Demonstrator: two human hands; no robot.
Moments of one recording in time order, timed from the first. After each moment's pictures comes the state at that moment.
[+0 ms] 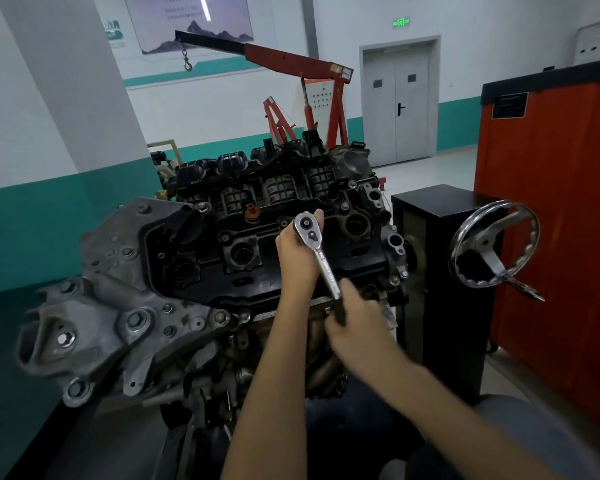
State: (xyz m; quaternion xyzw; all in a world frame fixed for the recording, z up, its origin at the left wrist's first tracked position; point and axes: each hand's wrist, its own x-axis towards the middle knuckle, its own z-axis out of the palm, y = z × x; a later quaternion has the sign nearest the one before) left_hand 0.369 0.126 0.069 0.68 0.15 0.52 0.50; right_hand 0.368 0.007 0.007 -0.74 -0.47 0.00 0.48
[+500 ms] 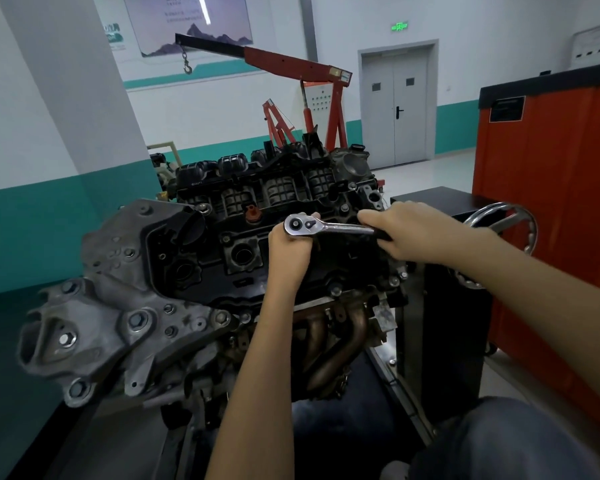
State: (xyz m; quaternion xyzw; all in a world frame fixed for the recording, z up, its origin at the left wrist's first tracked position) left_hand 0.358 0.143 0.072 0.72 0.13 0.48 0.49; right_hand 0.476 -0.013 0.116 -0.77 -0.60 -0.22 0.06
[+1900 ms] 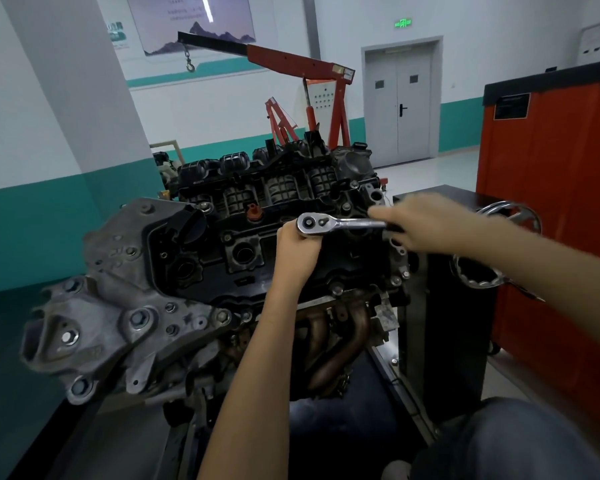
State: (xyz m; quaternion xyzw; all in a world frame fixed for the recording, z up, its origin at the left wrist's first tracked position) left_hand 0.358 0.140 0.073 0.75 0.15 0.46 0.45; right_hand 0.490 -0.019 0.120 -0.77 -0.60 -0.21 0.03
